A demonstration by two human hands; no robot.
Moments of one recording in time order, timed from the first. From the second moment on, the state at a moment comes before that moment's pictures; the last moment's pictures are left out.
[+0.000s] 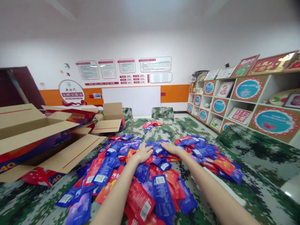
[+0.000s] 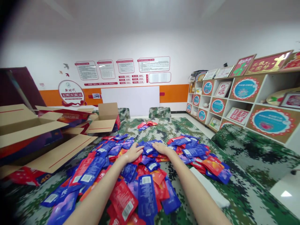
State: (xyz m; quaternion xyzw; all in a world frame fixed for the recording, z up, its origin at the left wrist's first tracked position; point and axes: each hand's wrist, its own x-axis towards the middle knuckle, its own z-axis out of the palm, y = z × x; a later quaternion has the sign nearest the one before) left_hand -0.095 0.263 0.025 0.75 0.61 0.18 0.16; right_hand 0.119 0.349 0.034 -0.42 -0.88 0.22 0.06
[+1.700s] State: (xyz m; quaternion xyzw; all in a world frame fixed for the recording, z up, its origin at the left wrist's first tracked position) left_hand -0.064 0.053 -0.002 0.82 0.54 0.18 0.03; right_hand 0.263 0.117 0.047 -0.51 -0.81 -0.08 0.28
